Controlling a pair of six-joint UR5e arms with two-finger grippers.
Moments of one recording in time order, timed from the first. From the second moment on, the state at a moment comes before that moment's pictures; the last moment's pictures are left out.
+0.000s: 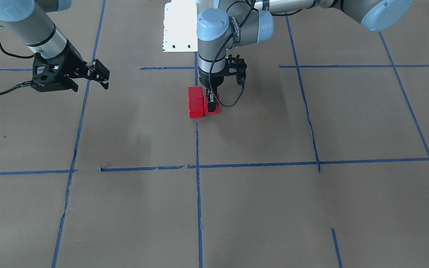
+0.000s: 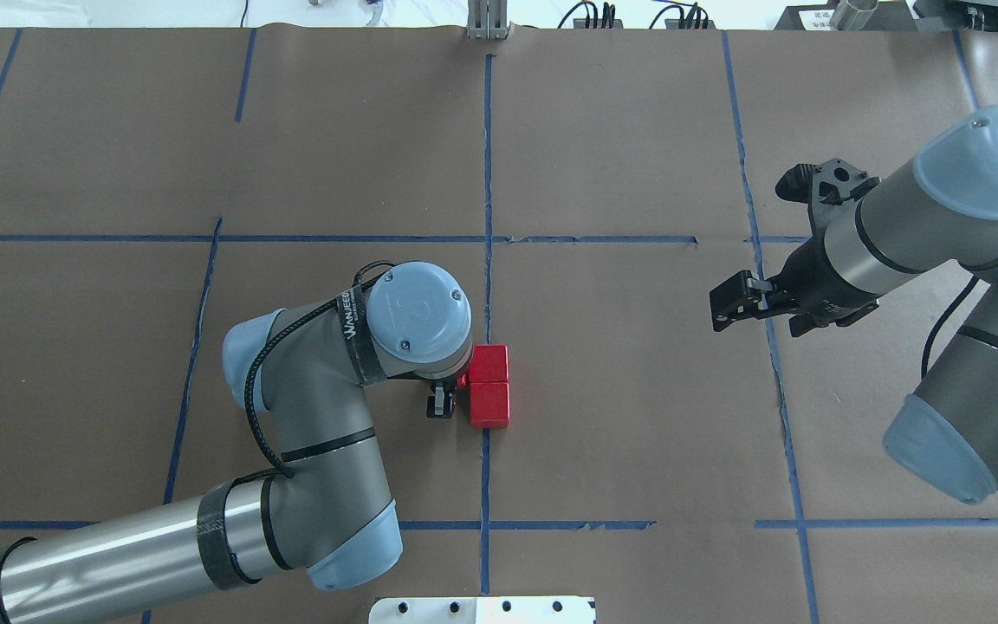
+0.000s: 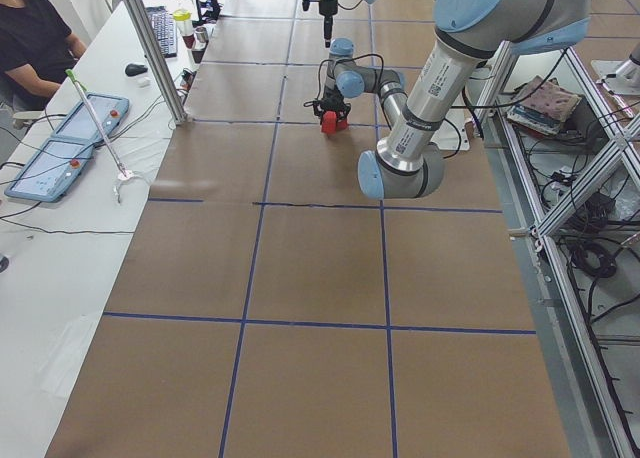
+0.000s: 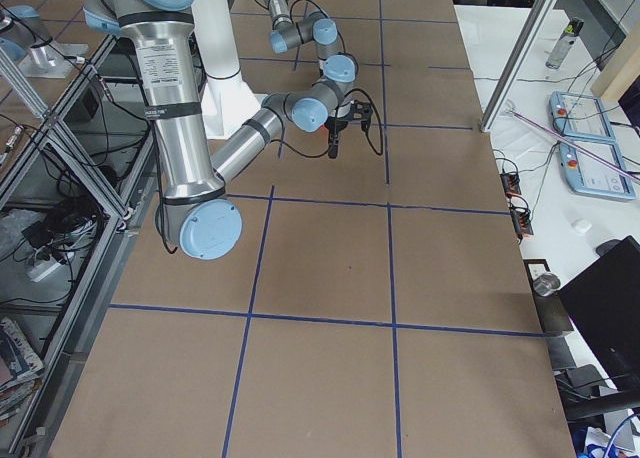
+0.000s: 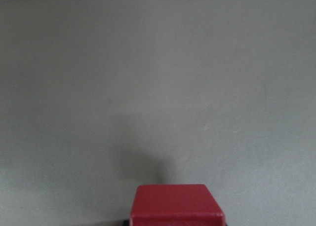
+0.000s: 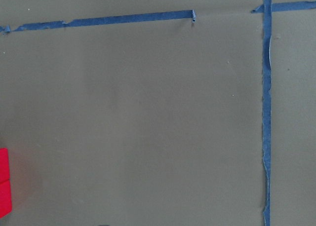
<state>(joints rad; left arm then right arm) -0.40 -2.33 -1.60 -1.57 -1.72 -2.84 0.77 -1.37 2.07 -1.52 2.16 1.07</state>
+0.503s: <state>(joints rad) -0.40 -2.33 -1.59 -1.59 -1.72 -2.84 0.77 -1.37 2.07 -1.52 2.17 1.07</state>
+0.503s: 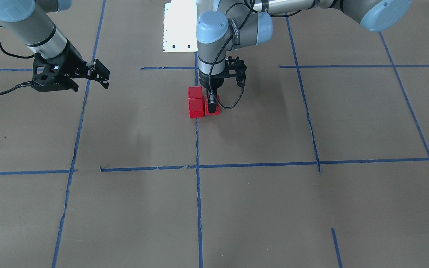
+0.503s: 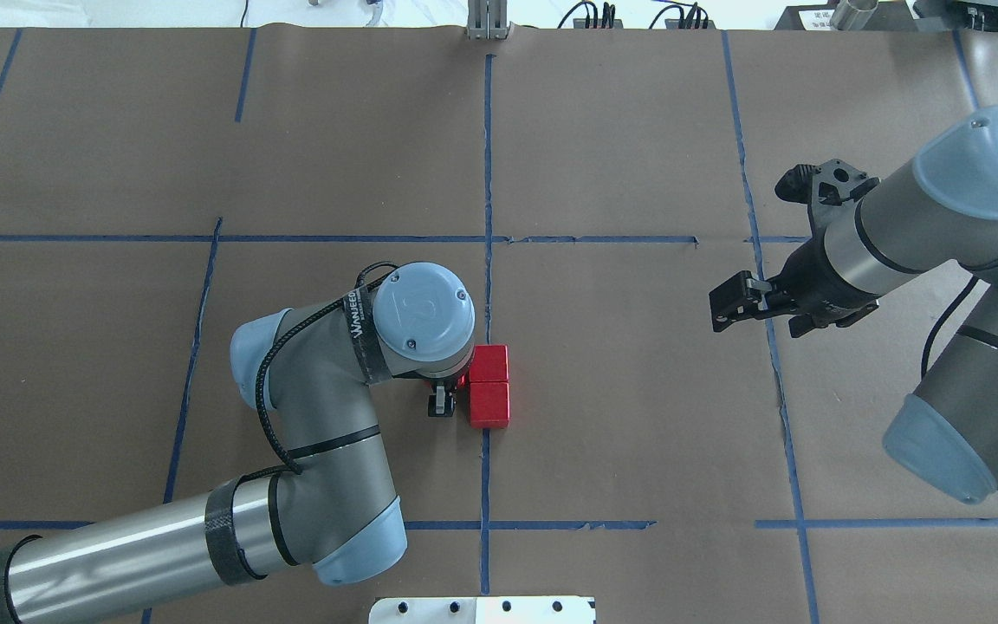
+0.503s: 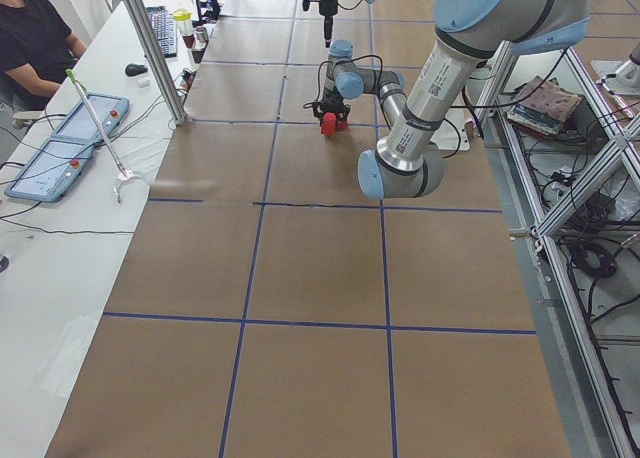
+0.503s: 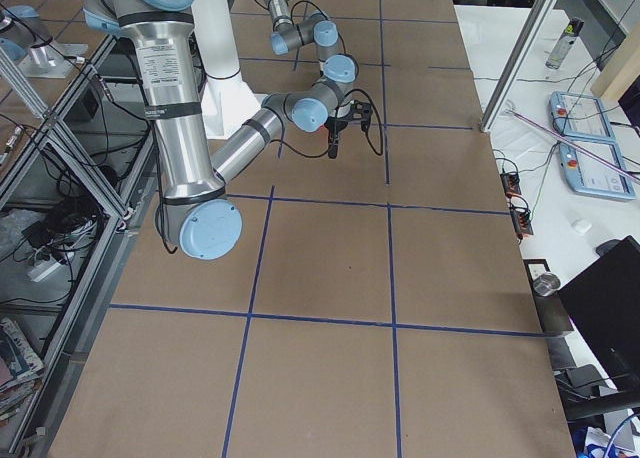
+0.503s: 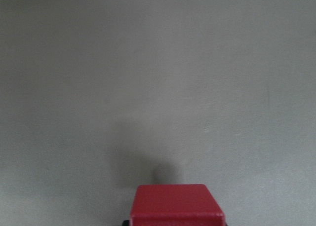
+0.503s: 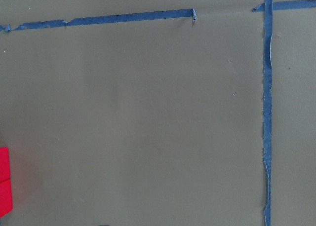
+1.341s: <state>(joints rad) -0.41 -2.33 -1.56 -1.61 -1.72 -2.84 0.77 -1.37 2.07 -1.52 2.17 1.07</state>
